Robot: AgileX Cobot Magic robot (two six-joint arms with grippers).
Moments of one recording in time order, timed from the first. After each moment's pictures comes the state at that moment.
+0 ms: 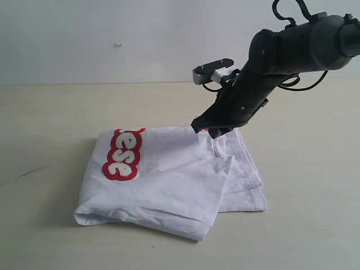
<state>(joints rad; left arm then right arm) 0.03 0.00 0.00 0.06 0.37 -0.09 0.26 2.05 -1.41 0.22 0.64 -0.29</state>
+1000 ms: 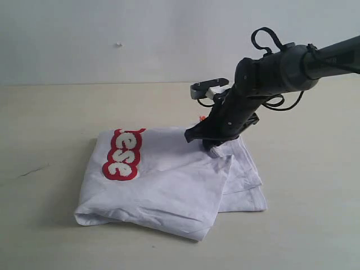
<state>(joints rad) 0.03 0.00 0.00 0.06 0.37 -0.09 0.26 2.22 -1.49 0.22 0.56 -0.19</state>
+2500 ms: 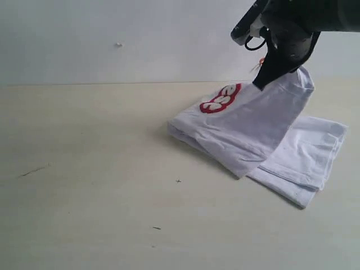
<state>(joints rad) 0.03 0.00 0.00 0.06 0.37 -0.09 0.26 1.94 -1.51 -0.86 0.87 0.24</state>
